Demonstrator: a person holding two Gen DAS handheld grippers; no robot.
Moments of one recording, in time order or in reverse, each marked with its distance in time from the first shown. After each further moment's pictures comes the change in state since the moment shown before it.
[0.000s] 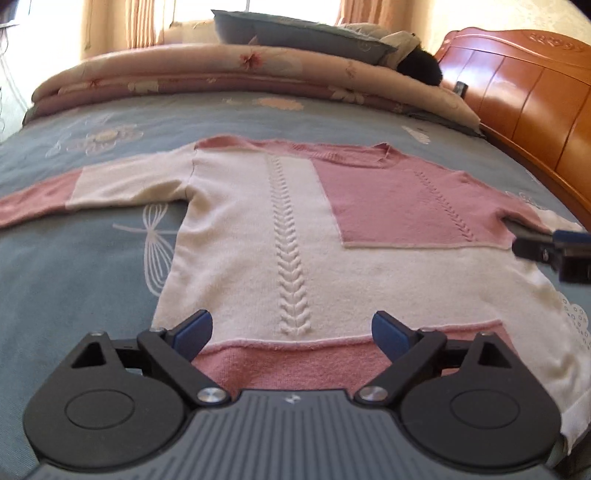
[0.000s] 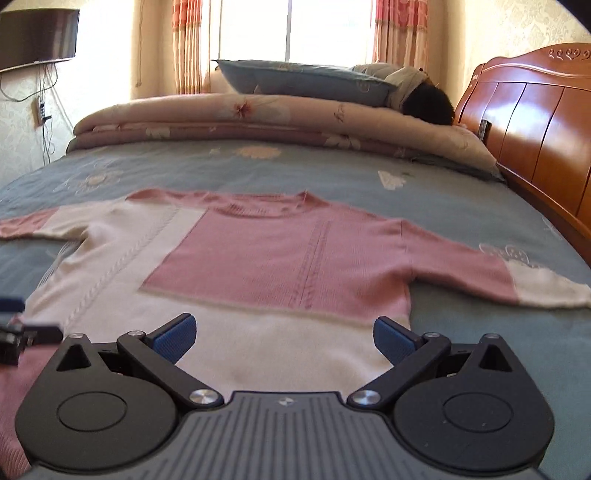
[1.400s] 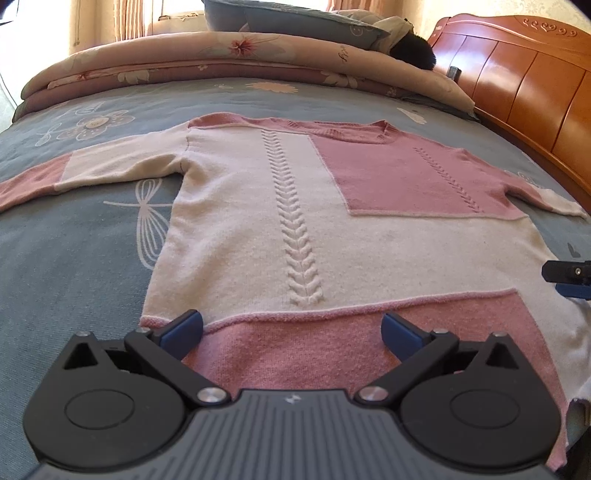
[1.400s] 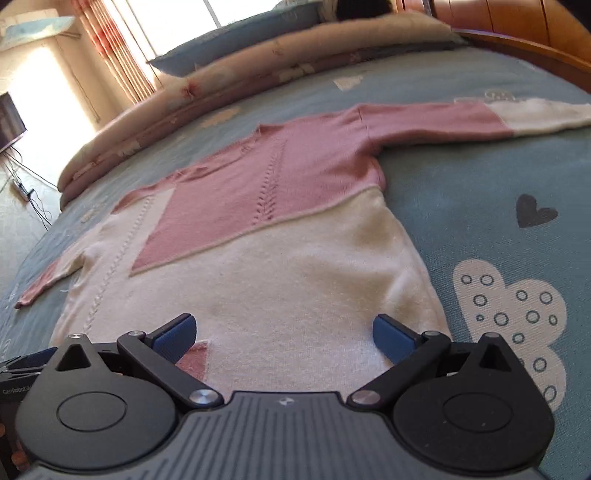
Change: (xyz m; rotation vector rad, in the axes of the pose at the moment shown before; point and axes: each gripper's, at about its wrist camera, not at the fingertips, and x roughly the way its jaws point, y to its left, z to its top) left arm 0.007 0.004 -0.020 0.077 0.000 -0.022; right arm -0.005 -0.054 -0.072 0.392 0.139 0.135
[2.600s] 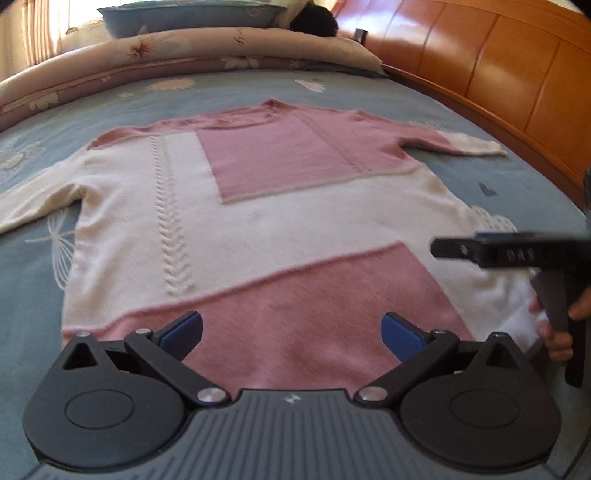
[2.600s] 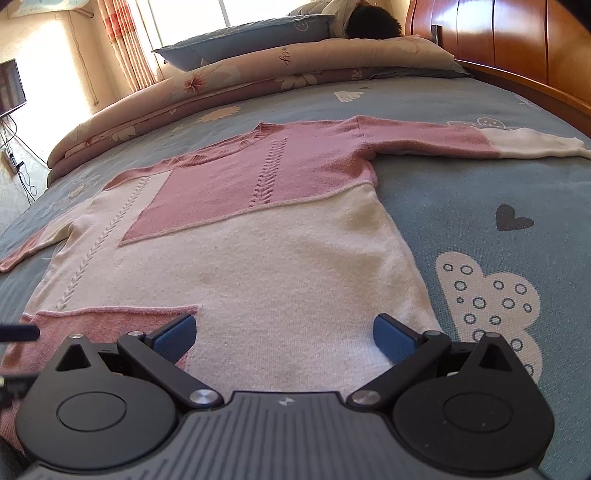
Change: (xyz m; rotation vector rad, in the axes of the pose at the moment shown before) left arm -0.023 -0.048 0.013 0.179 0.045 -0.187; right arm -0.006 0.015 -0.019 -0.117 -0.017 -0.099
